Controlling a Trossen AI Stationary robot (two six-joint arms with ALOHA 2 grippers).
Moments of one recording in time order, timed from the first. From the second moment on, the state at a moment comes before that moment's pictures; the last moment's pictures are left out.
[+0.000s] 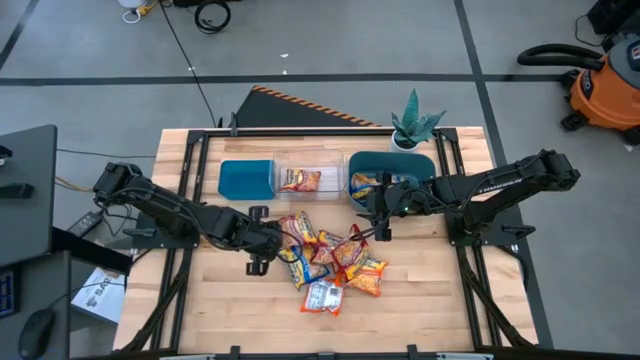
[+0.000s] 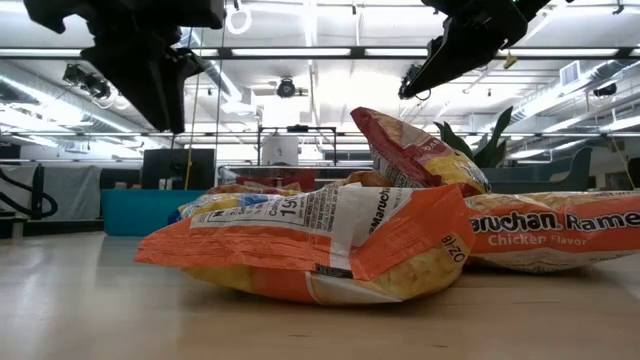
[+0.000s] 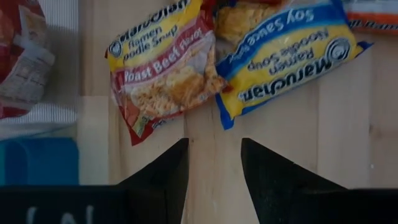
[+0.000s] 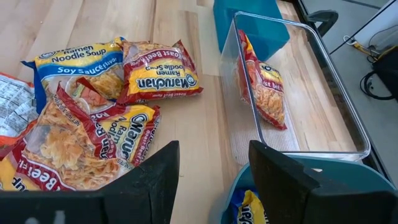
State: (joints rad) left arm -0.36 1.46 1.07 -0.83 -0.28 -0.29; right arm 0.14 1.21 0.86 -0.34 0.31 -0.05
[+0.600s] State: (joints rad) left arm -0.42 1.46 0.99 -0.53 -0.29 -0.12; right arm 0.14 1.21 0.86 -0.34 0.31 -0.05
